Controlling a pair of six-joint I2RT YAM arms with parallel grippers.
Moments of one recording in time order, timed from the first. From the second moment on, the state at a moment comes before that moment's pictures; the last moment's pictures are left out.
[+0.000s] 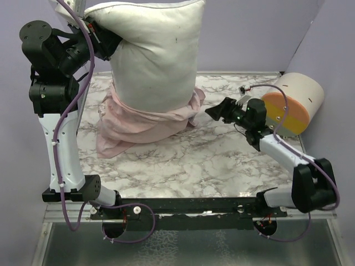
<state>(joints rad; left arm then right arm) 0.01 1.46 2.25 -0.61 0.63 -0.24 0.29 1.41 0.74 0.38 -0.39 0.64</state>
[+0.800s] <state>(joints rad) -0.14 1.45 2.06 -0.66 0.84 -0.19 0.61 1.42 1.82 0.11 -0.72 -0.04</state>
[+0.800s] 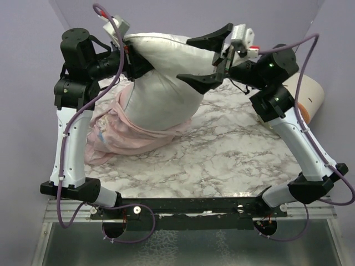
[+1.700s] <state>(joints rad) -0.28 1.51 2.16 -1.01 0.77 0.16 0.74 1.59 1.85 -0.34 -0.33 -0.40</state>
